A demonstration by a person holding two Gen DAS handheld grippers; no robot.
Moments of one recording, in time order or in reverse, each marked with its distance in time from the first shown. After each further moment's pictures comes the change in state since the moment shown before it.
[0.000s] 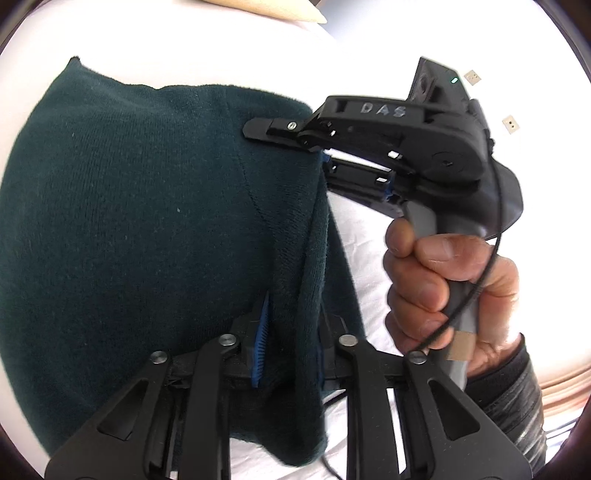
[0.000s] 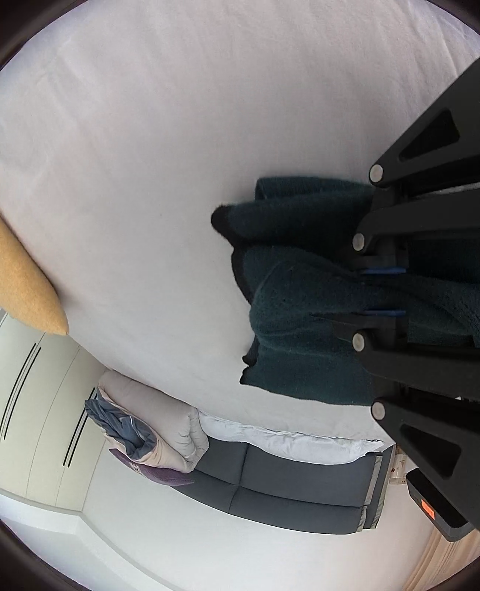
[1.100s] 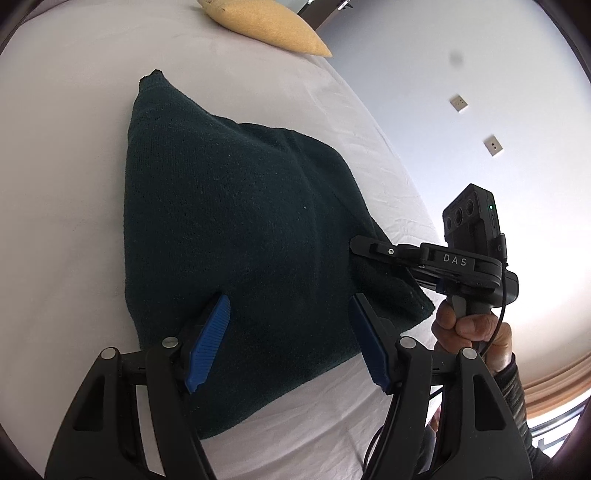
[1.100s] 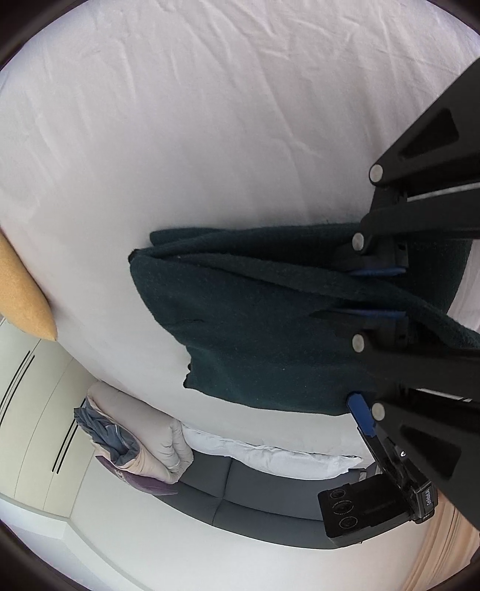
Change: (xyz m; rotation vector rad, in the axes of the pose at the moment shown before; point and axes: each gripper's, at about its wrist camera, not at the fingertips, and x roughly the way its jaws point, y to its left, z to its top) left arm -0.076 0.084 0.038 0.012 -0.086 -0.039; right arm -0.057 0.010 -0.083 -0.019 0.009 -0.083
